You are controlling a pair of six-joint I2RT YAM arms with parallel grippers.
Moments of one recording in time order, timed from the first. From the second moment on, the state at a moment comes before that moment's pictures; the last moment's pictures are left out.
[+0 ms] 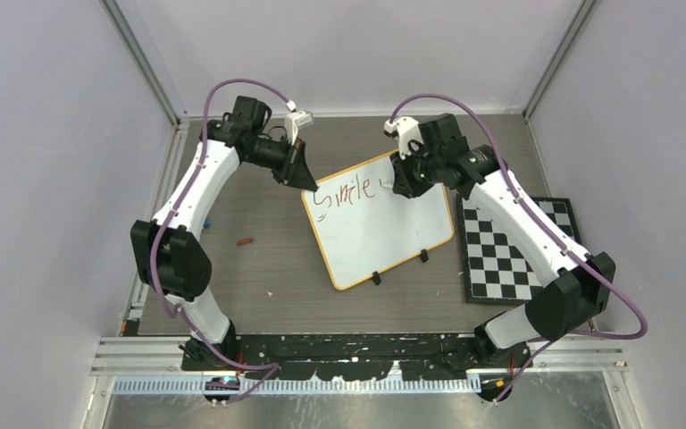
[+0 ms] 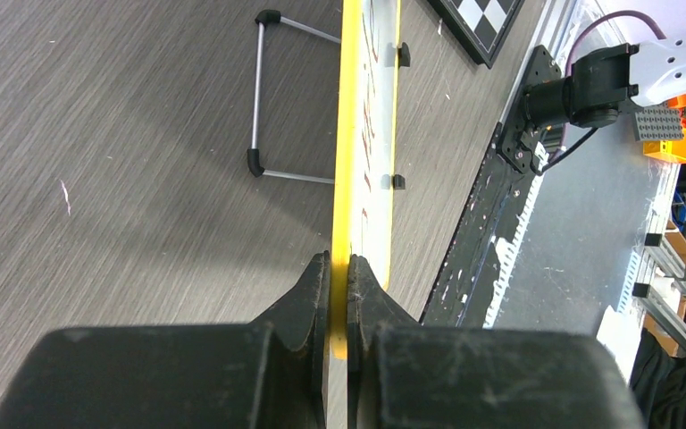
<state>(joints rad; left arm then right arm) -0.26 1.72 1.69 -1.01 0.91 0.29 0.47 1.46 1.46 -0.79 -0.21 -0.13</state>
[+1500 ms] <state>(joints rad) -0.26 1.72 1.68 -1.01 0.91 0.30 0.48 1.47 1.48 -0.79 -0.17 -0.15</state>
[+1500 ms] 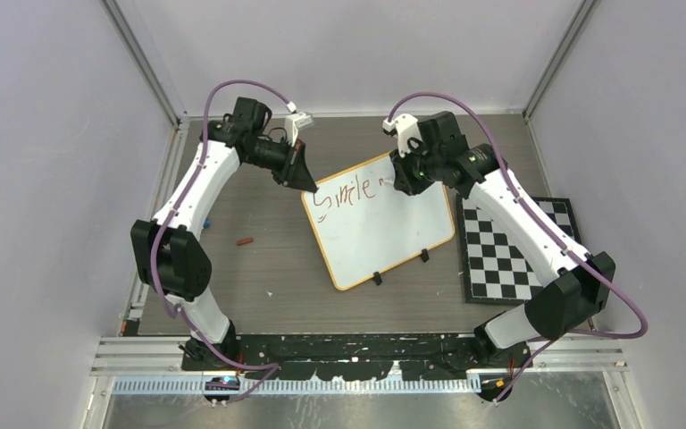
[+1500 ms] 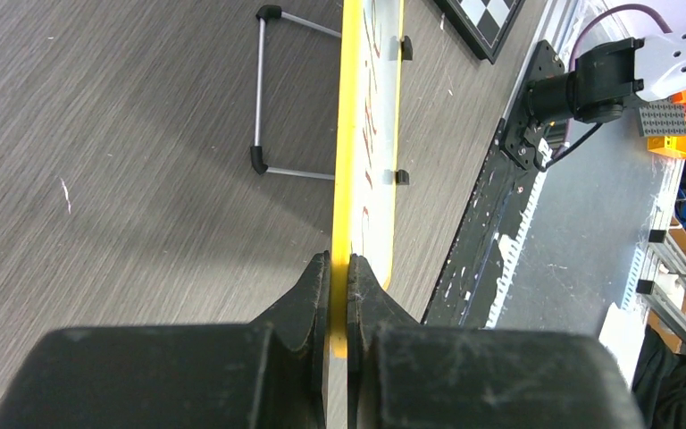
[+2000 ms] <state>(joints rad) -0.26 1.72 1.67 -1.01 0.91 0.31 0.48 1.45 1.45 -0.80 -0.17 -0.15</state>
